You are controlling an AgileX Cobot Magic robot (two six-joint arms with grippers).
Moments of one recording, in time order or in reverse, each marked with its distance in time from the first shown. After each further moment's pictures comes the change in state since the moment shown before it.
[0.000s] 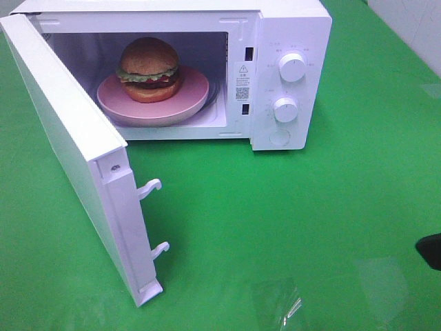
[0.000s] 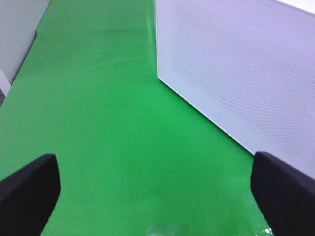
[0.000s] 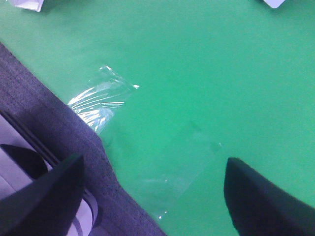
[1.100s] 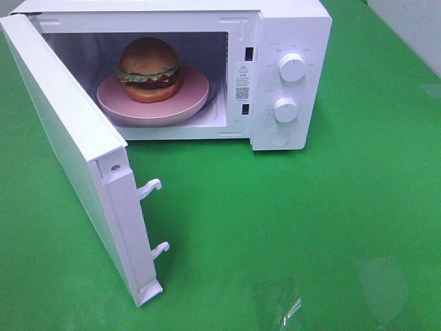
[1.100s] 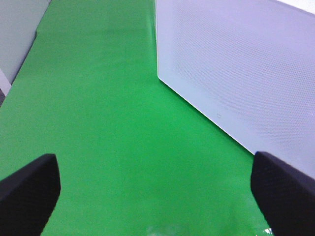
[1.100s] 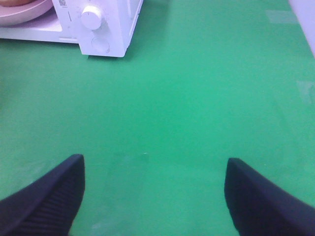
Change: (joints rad) left arm 0.000 0.000 0.000 0.000 0.000 0.000; right arm -0.537 -0.738 0.195 0.032 0.050 0.109
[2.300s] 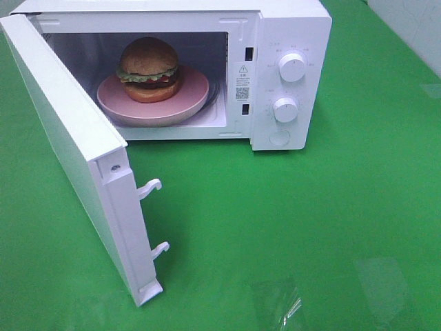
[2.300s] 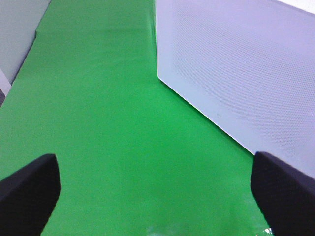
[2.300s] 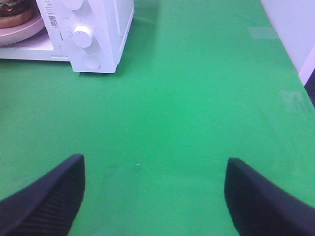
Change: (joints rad) left arm 0.000 0.001 0.000 0.000 0.000 0.000; right arm -0.055 -0.058 0.000 0.010 0.000 -0.016
